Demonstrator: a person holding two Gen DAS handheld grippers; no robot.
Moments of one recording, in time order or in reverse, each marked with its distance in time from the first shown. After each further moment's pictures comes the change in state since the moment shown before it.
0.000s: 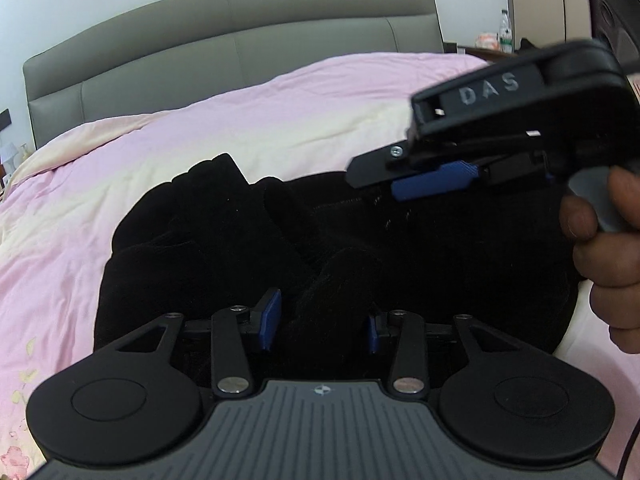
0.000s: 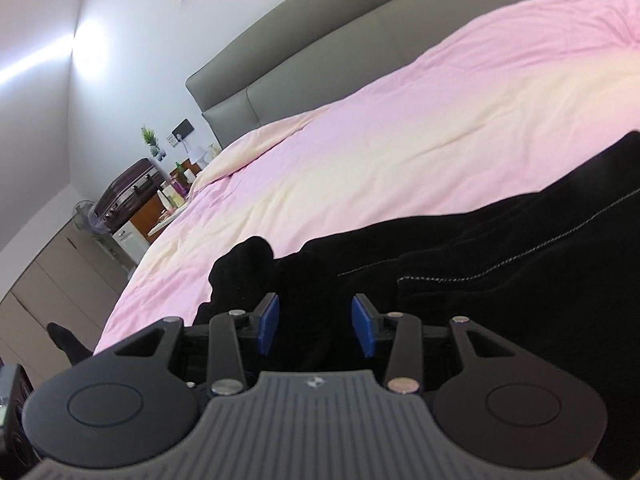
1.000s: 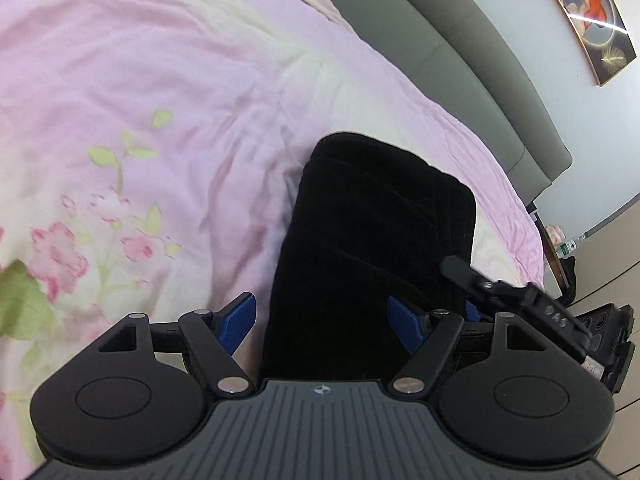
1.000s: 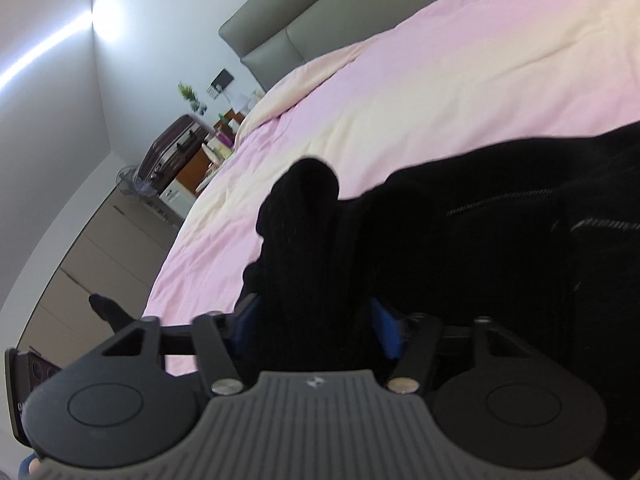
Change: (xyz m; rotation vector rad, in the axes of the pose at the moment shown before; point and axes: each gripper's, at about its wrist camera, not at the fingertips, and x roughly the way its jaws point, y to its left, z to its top) left arm -0.045 0.197 -0.074 -0.922 0.107 -0.199; right arm 0.078 0.031 -0.021 0.029 0.181 0.179
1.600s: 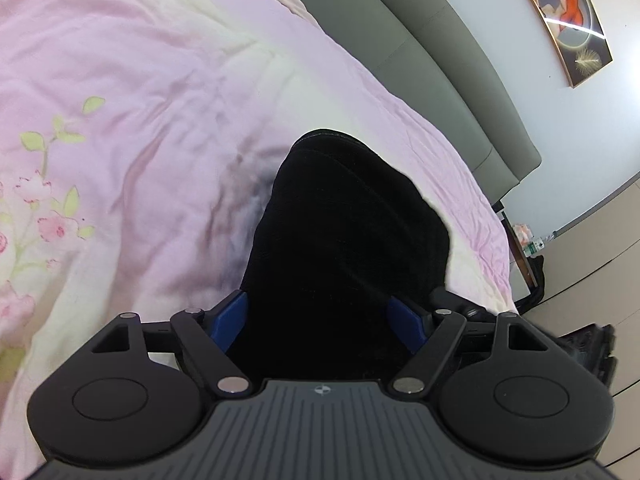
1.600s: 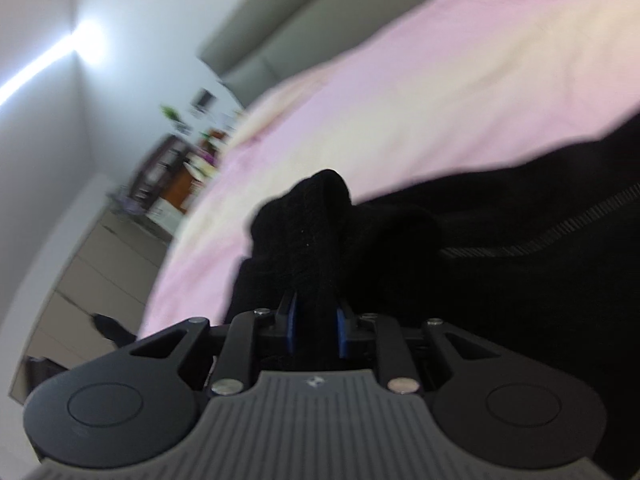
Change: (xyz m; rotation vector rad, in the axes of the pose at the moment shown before) left arm 0.013 -0.033 -0.008 0.003 0.000 -0.093; right arm -0.058 -0.030 0.013 0.074 -0.017 -0.088
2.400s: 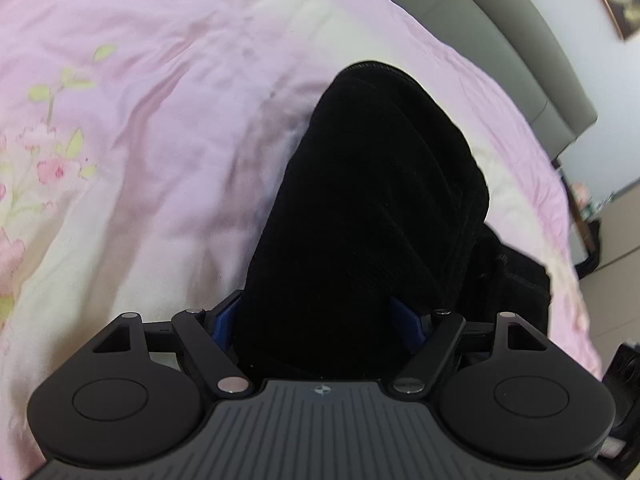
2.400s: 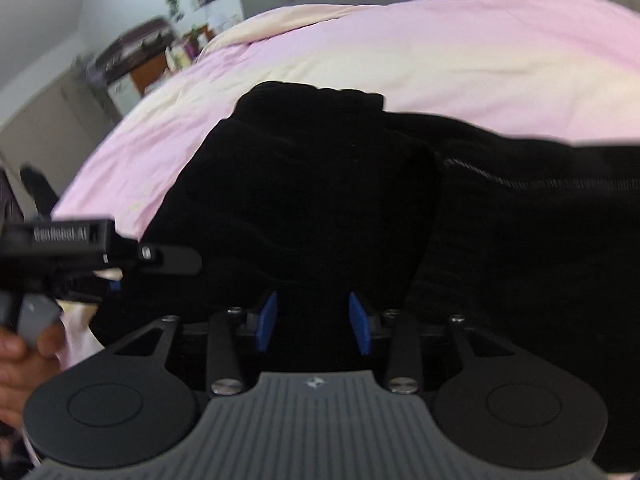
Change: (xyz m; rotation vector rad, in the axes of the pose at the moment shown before) left arm 0.026 -0.018 -0.021 0.046 0.129 0.209; right arm 0.000 0.020 -0.052 -0.350 0.143 -0.193
